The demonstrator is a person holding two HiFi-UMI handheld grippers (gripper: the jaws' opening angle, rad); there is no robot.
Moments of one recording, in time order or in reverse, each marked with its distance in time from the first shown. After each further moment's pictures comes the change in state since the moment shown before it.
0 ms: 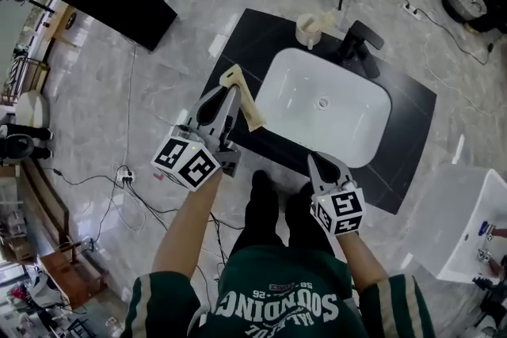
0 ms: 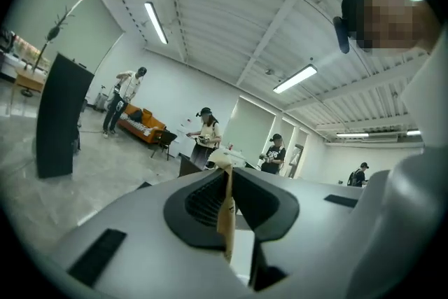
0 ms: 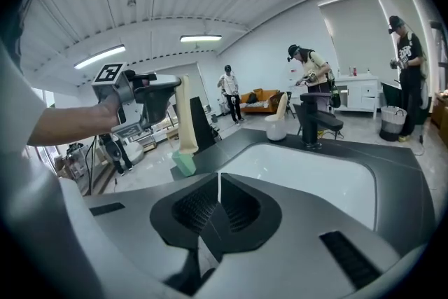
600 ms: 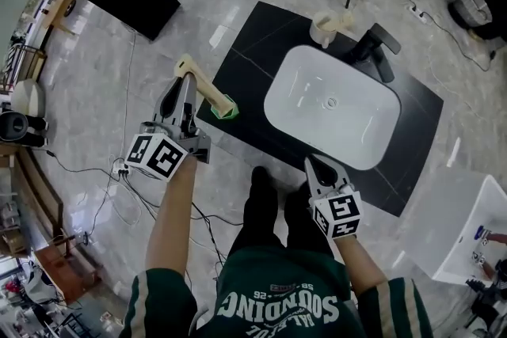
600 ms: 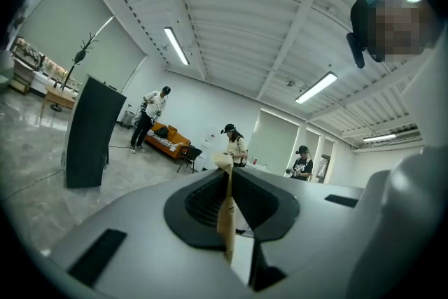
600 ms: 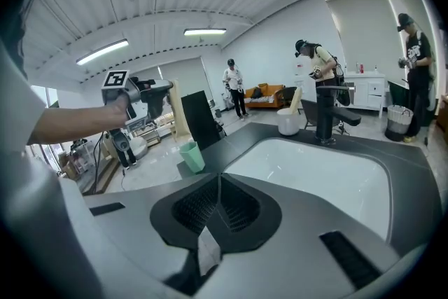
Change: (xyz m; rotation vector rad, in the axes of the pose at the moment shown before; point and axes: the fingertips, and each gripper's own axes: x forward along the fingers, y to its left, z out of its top) left arm -0.057 0.117 0.040 0.013 -0.127 0.191; right arm 0.030 0.034 -0.010 -0.017 0.043 0.028
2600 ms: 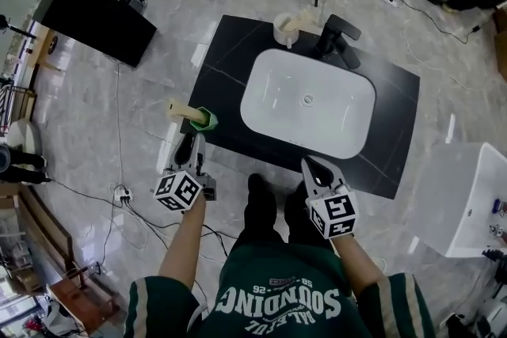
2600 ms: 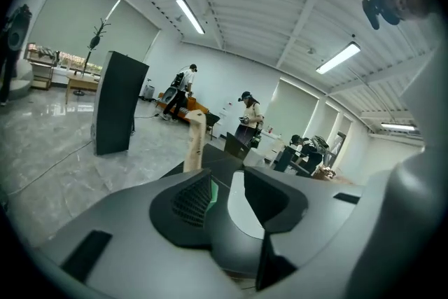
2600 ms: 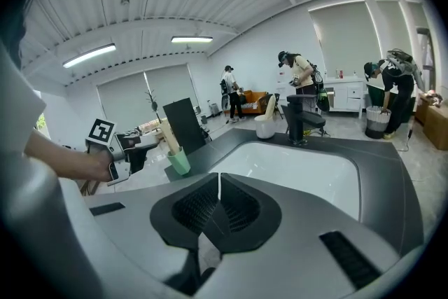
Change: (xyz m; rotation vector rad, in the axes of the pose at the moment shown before) left arm -0.062 0.007 -0.151 -0.044 0.272 0.141; right arm -0.049 -0.030 -0.004 0.050 -0.053 -0.118
